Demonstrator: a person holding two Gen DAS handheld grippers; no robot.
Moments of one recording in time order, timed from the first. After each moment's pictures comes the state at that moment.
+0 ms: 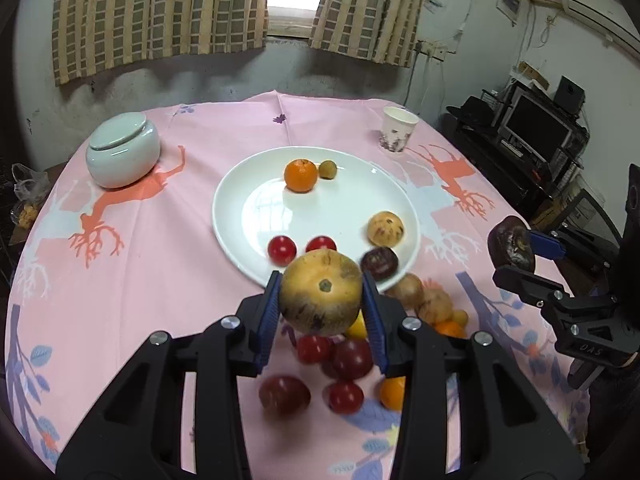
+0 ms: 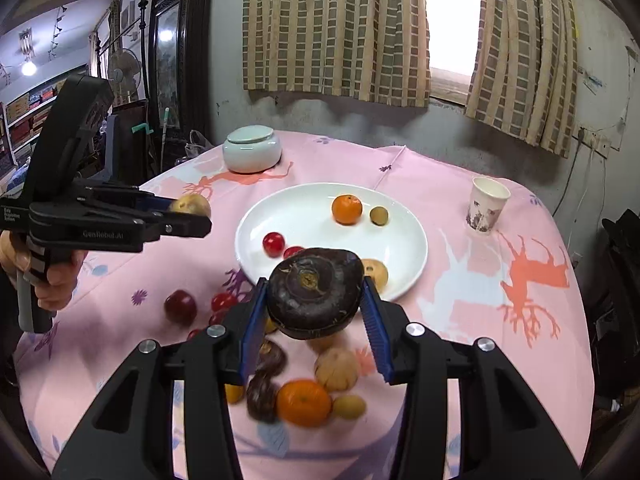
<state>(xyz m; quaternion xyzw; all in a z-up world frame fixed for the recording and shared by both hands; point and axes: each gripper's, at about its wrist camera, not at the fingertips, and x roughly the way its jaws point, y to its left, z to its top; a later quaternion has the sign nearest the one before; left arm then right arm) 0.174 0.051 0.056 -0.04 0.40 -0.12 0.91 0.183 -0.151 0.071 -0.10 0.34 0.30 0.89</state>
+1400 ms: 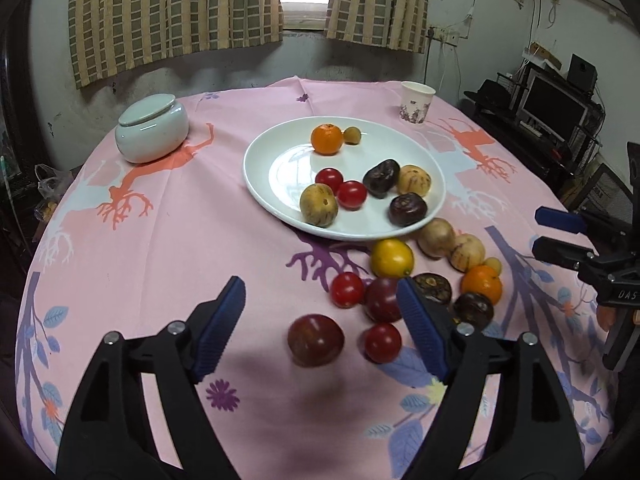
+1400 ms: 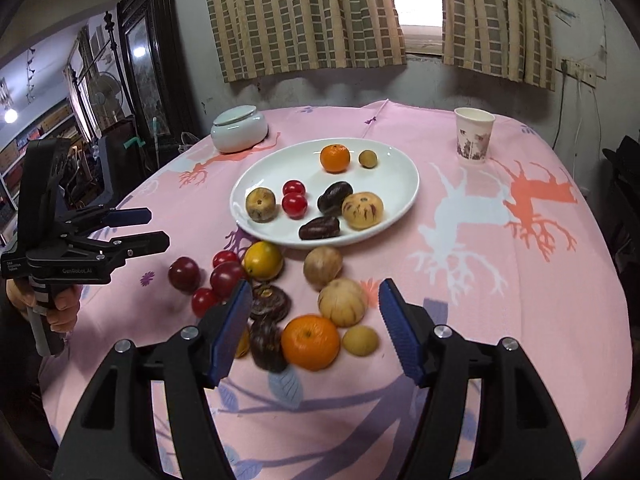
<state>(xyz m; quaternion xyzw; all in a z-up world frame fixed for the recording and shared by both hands) 0.114 0.059 0.027 0.00 0.39 -0.09 0.92 0.137 -0.194 0.040 -0.01 0.39 0.29 0.88</state>
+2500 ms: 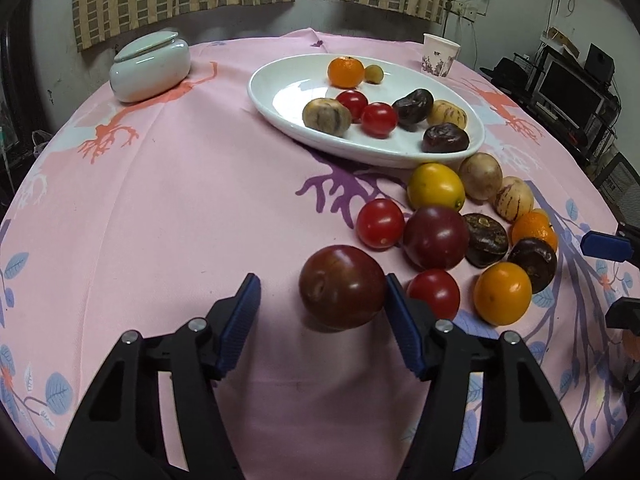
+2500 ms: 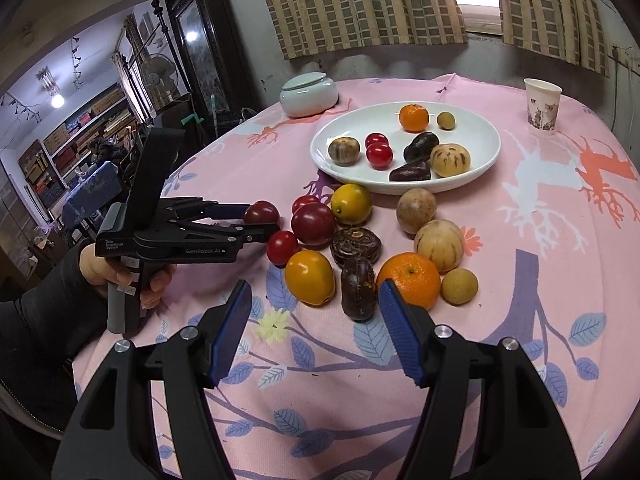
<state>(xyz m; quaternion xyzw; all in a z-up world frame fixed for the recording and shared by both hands) 0.124 0.066 -0.048 -0.01 0.44 -0.07 0.89 0.103 -0.171 0.012 -0.01 0.41 0.39 0.83</state>
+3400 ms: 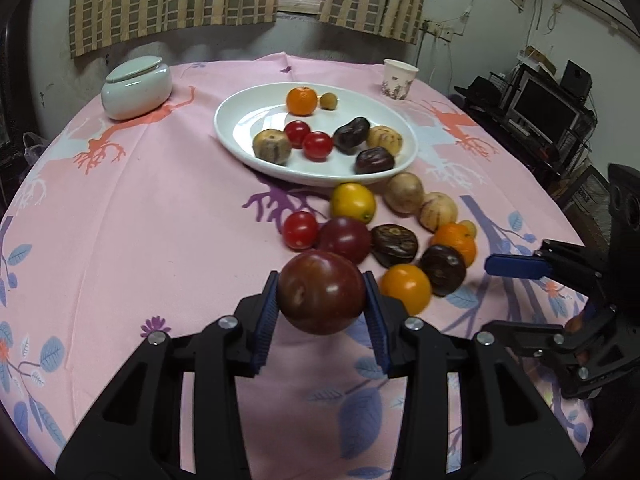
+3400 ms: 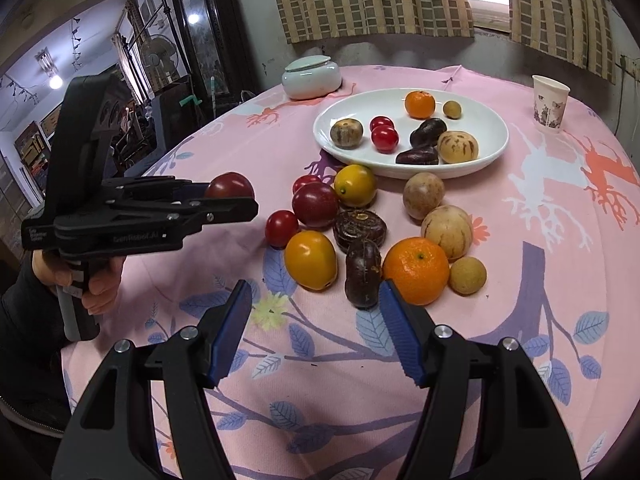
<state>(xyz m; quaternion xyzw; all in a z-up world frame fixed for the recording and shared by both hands) 0.082 0.036 -0.009 -0.04 0.41 -0.11 0.91 0.099 -0.160 0.002 -0.04 0.42 0.39 0.82</state>
